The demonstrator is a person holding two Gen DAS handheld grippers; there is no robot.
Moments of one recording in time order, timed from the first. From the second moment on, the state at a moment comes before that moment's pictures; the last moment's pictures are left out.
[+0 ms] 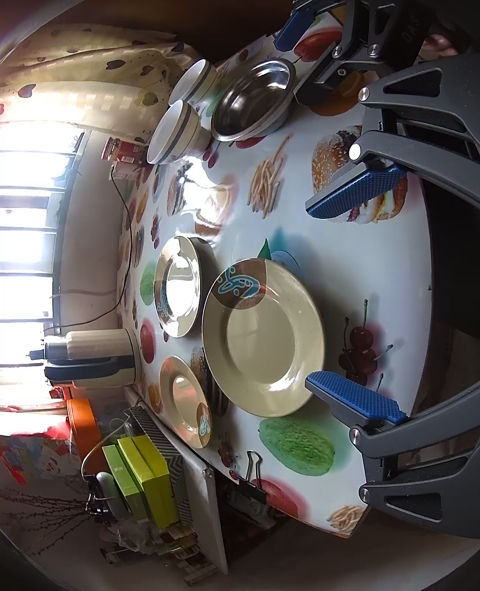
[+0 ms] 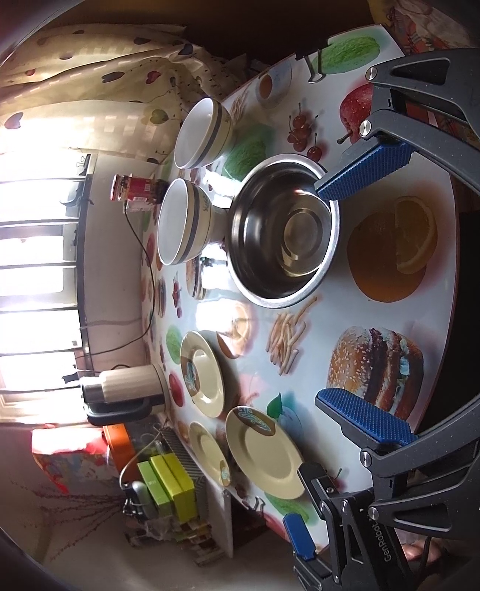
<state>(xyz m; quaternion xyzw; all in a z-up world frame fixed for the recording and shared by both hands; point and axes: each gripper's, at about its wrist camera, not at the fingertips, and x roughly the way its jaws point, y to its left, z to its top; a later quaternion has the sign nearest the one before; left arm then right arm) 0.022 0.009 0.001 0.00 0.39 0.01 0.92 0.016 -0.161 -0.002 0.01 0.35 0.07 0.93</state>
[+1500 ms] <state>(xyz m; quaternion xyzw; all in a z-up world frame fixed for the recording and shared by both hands) 0.134 0.199 0.029 -0.11 0.38 0.08 0.91 0.201 -0.006 0.040 0.04 0.38 0.26 0.89</state>
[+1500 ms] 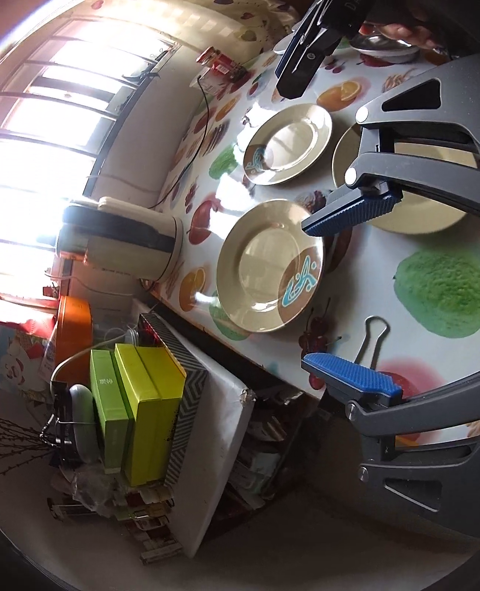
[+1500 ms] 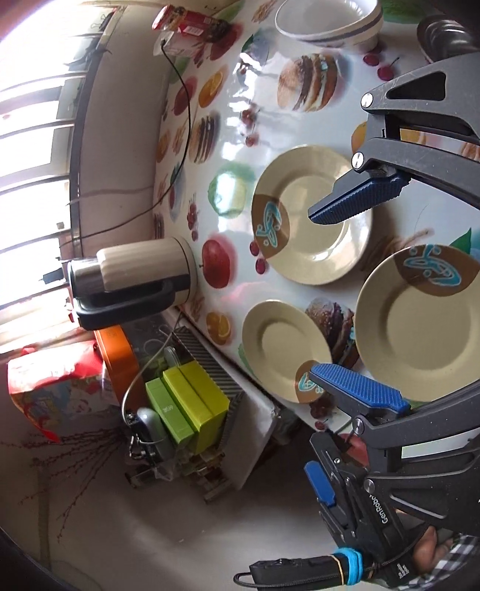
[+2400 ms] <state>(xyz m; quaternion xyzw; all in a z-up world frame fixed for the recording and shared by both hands) 0.210 0.257 -0.030 -0.21 0.44 0.07 0.87 0.326 0.059 -0.033 0.04 0.51 0.31 0.80</state>
